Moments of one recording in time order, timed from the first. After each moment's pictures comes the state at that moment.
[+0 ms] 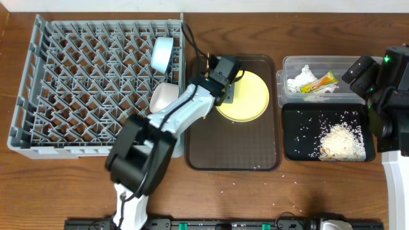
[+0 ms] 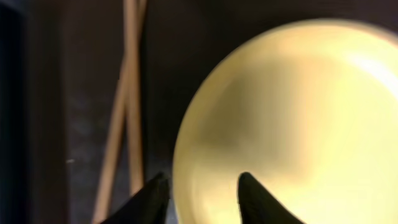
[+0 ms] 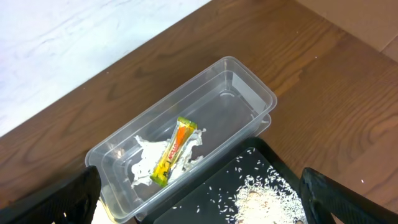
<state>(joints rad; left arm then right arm) -0.59 2.04 1.42 -0.47 -0.18 -0.46 -0.06 1.21 1.38 -0.89 0.34 0.52</state>
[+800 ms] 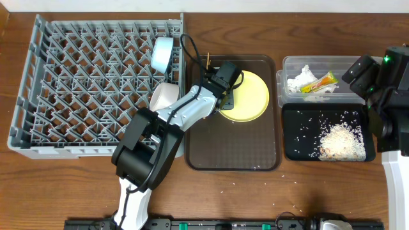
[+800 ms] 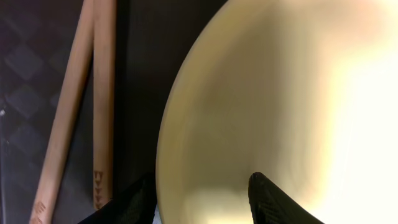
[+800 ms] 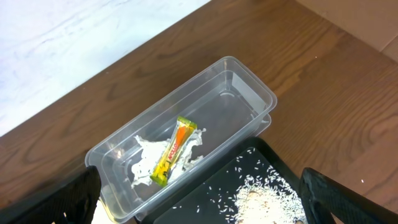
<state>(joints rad) -0.59 2.09 1.41 -0.51 -0.10 -0.62 -0.06 1.21 1.38 -0.89 0.34 0.52</state>
